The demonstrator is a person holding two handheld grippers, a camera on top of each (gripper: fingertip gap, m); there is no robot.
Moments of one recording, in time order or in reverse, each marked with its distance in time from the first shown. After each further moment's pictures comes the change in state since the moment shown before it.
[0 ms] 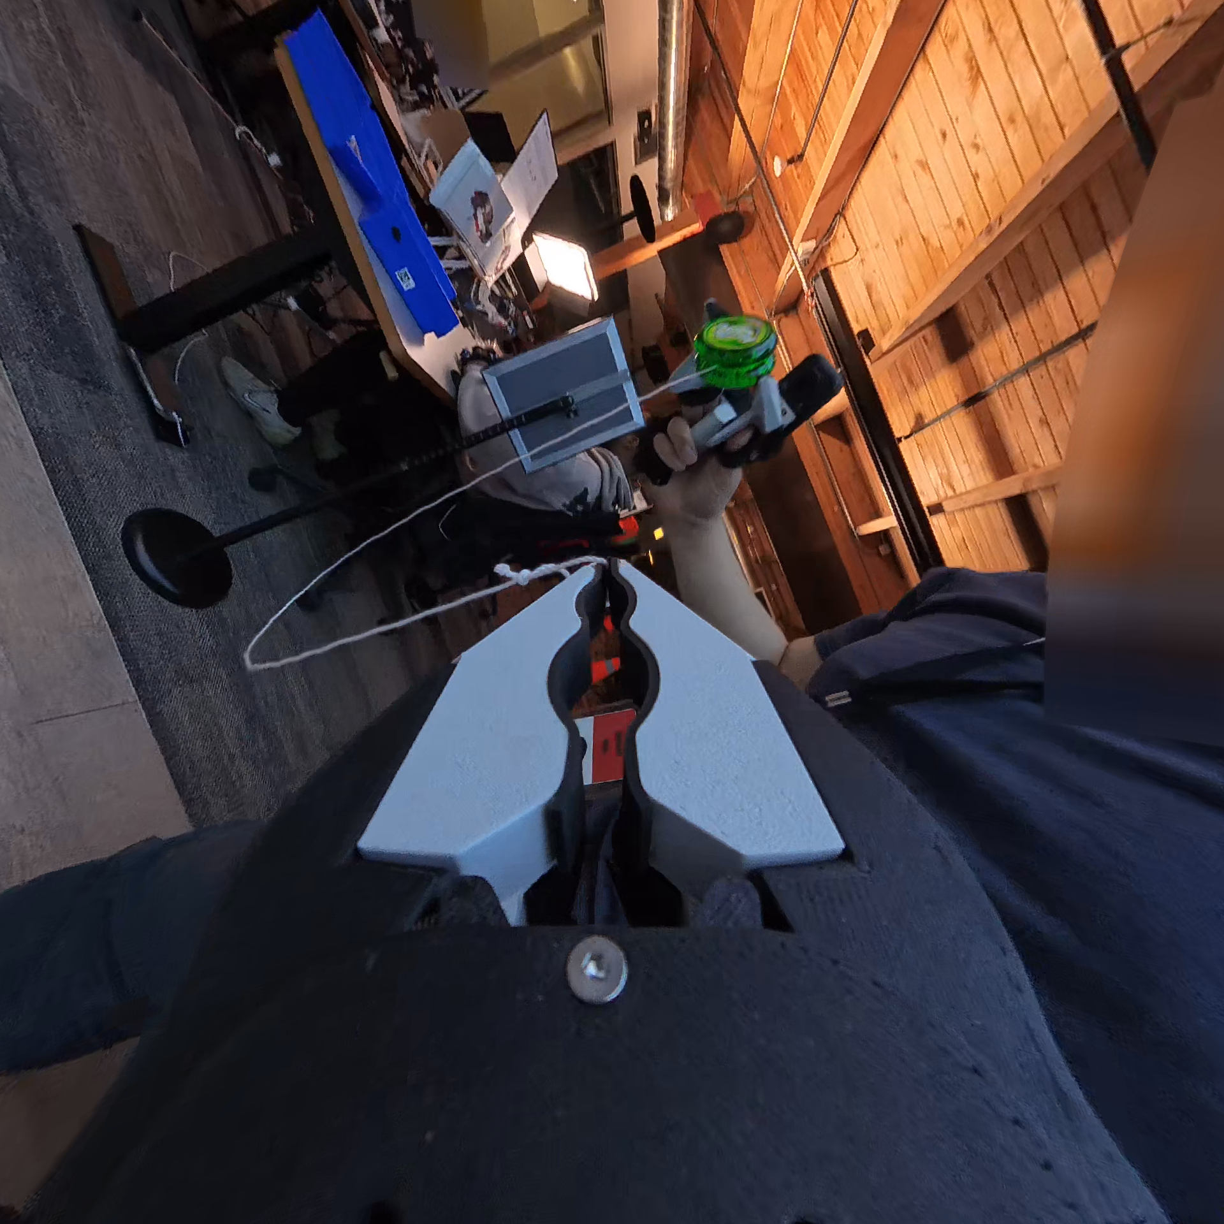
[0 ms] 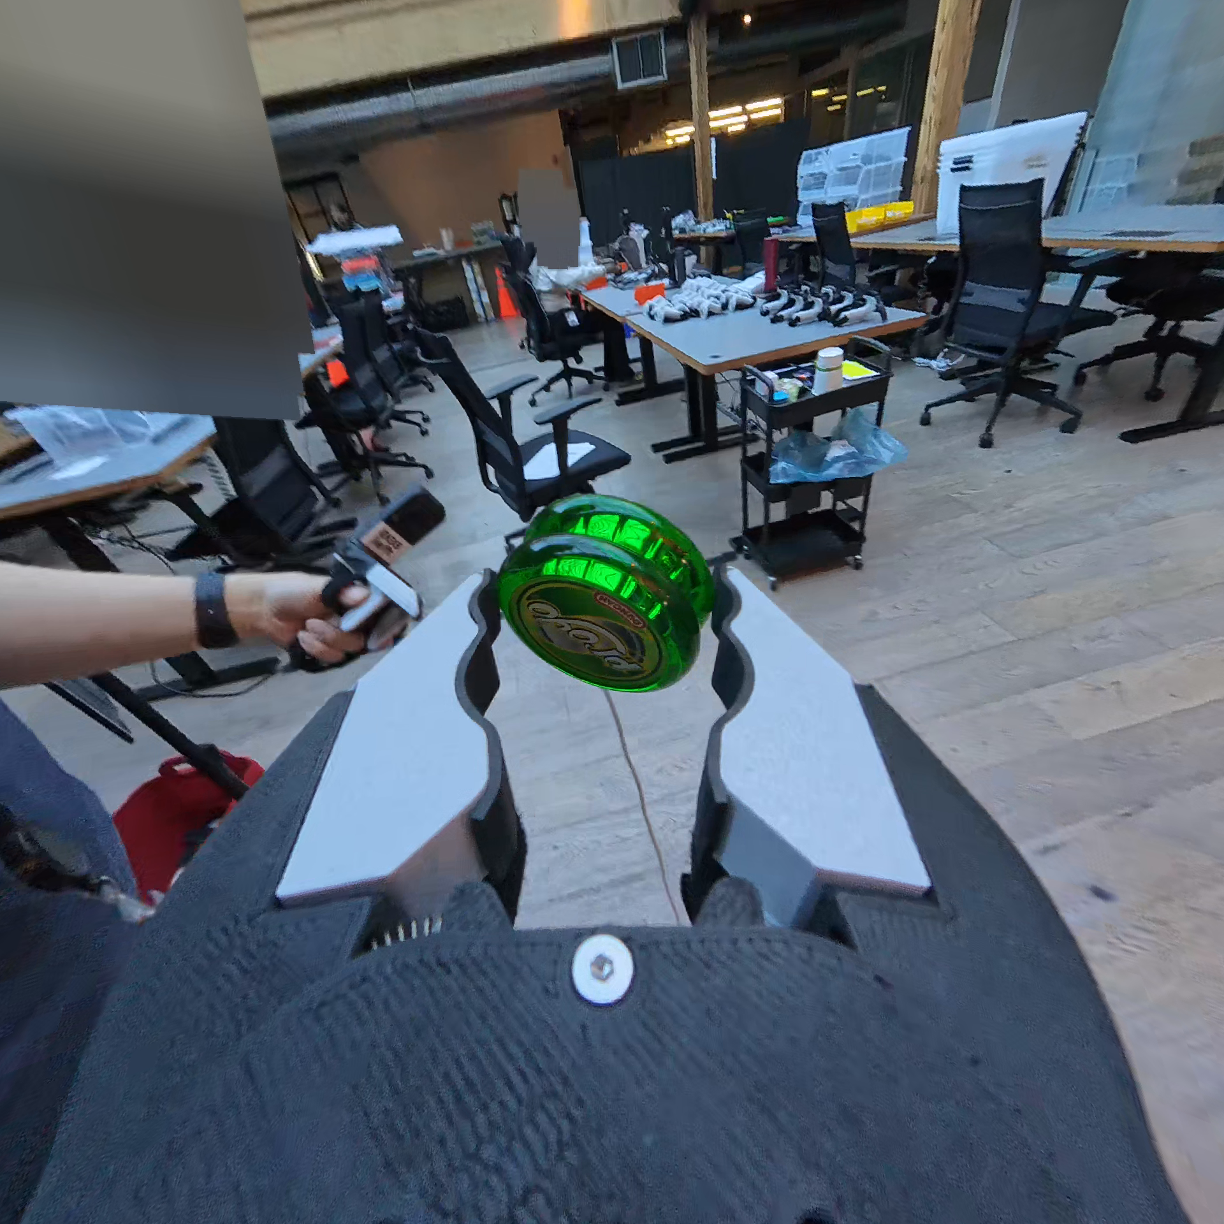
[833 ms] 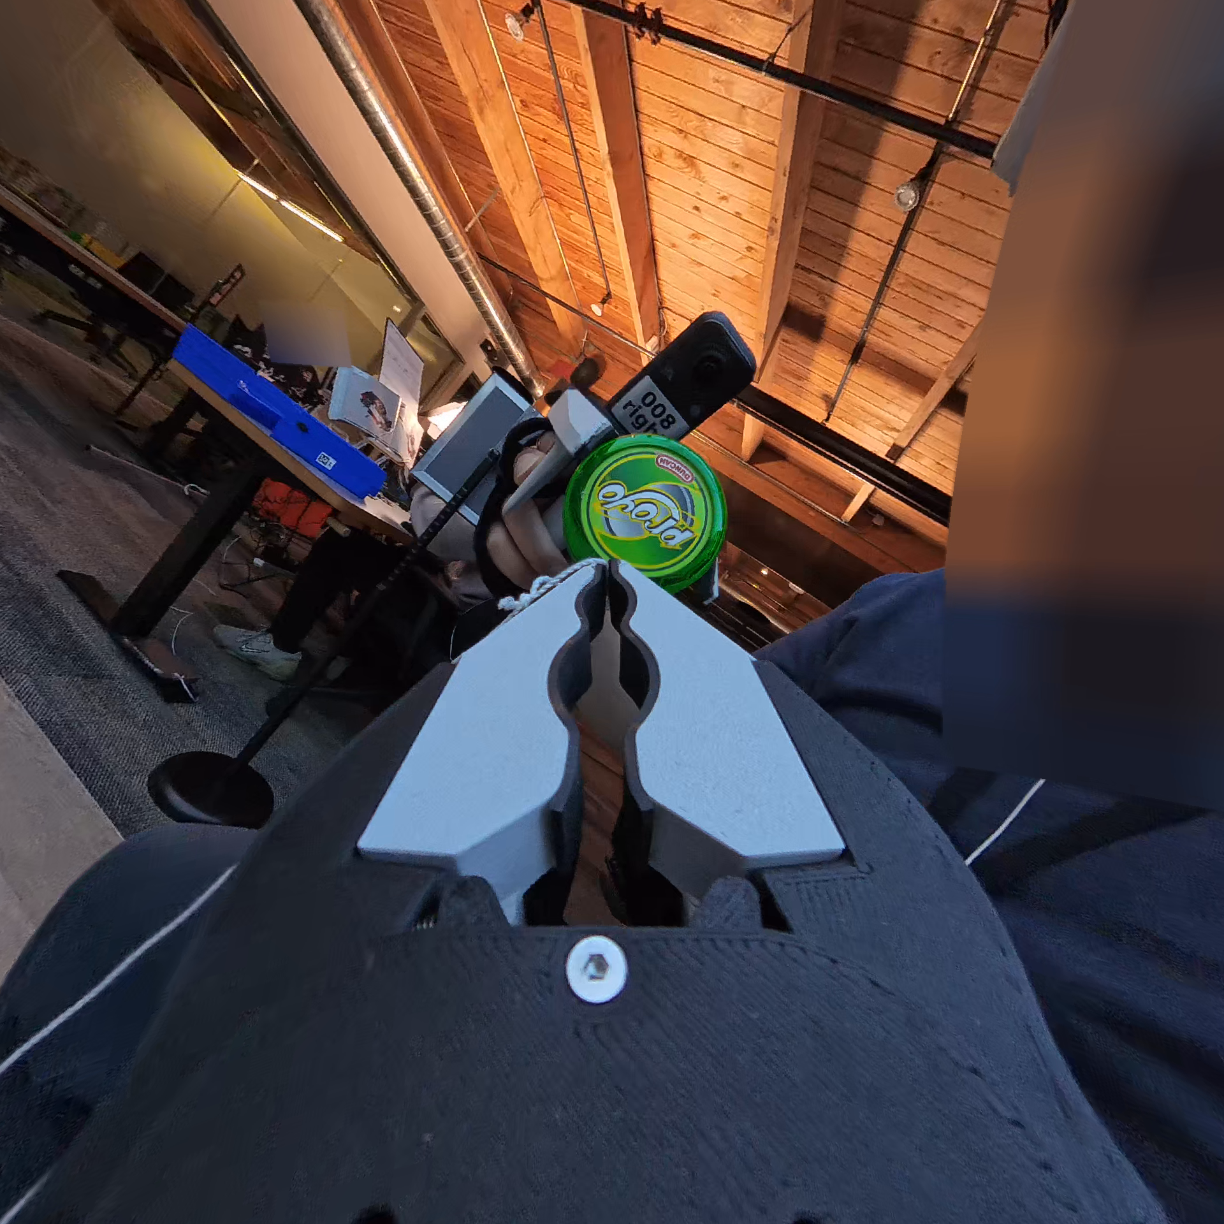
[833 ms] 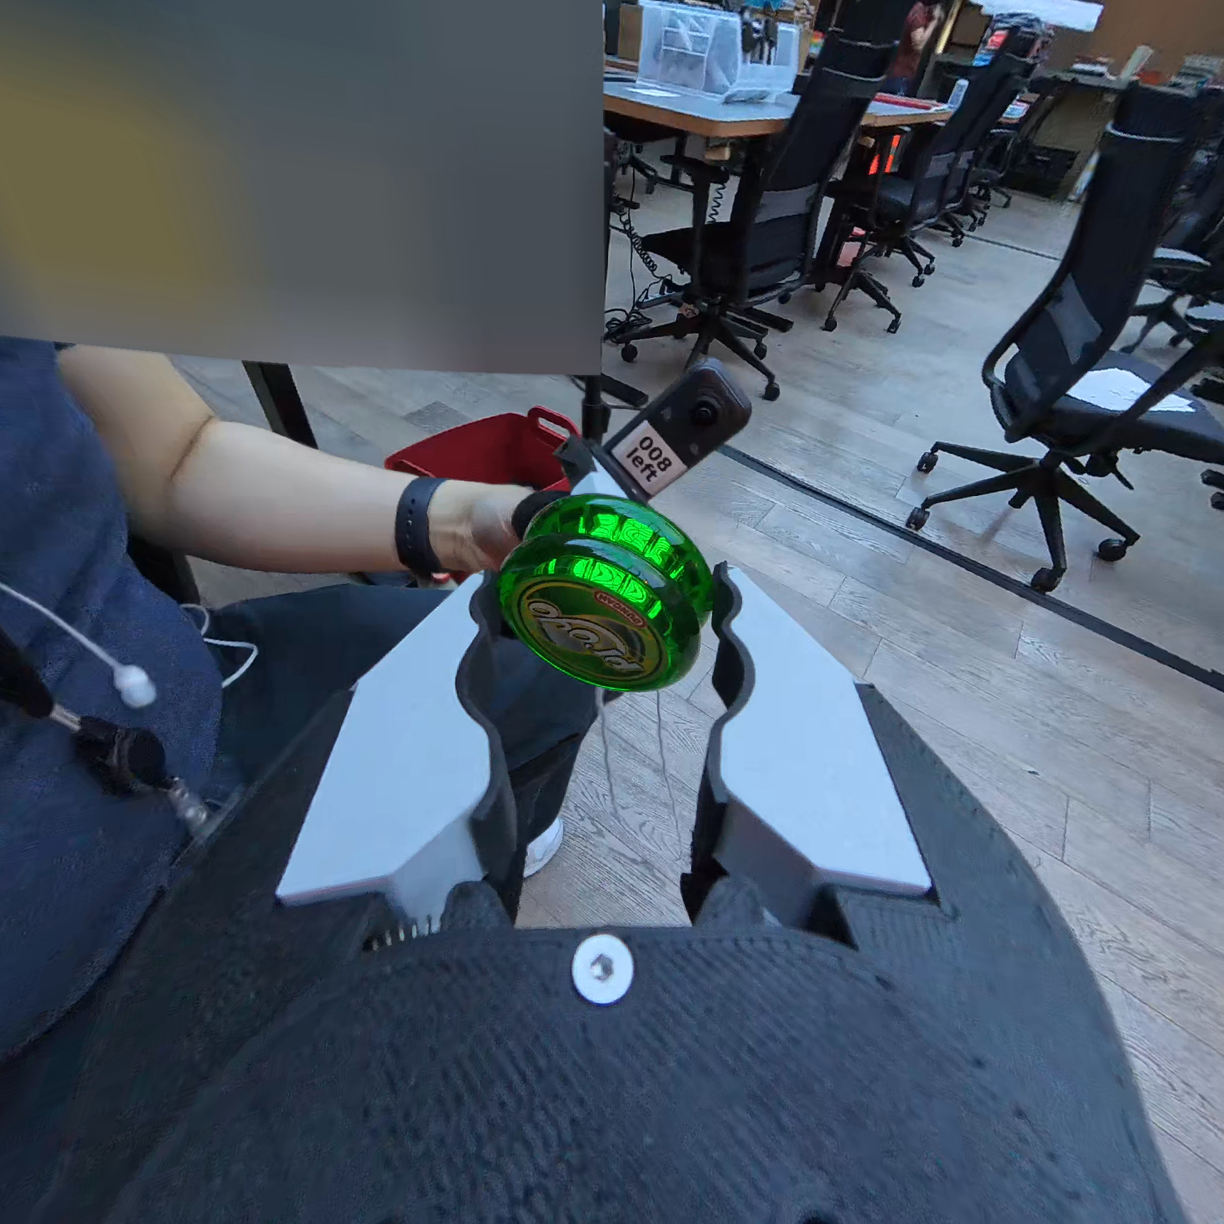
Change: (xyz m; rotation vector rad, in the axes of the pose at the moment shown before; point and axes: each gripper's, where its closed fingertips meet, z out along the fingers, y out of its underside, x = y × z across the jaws) left arm -0.035 0.279 -0.033 0.301 0.226 0.477; right arm -0.316 0.308 0.026 -0.211 -0.784 -0.403
